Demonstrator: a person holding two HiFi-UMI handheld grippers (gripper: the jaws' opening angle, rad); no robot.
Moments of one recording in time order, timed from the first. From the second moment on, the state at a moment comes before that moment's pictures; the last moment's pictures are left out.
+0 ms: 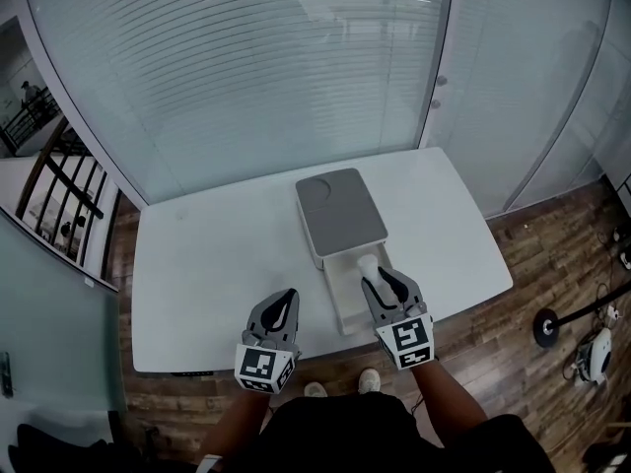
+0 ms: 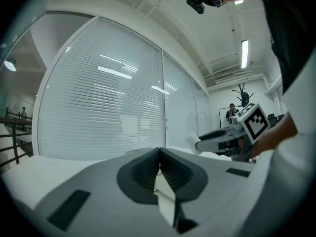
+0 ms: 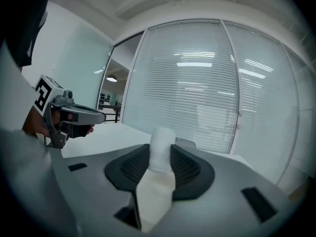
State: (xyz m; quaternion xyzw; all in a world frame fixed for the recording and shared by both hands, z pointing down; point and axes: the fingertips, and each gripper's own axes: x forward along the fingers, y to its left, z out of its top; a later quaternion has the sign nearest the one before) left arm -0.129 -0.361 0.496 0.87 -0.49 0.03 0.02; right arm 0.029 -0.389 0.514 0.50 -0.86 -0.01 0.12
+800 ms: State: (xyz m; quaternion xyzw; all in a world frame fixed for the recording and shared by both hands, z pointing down) left arm -0.138 -0.385 0.523 0.84 -0.53 0.04 0.07; right arm 0.003 -0.438 0.621 0.40 -0.86 0.13 0.30
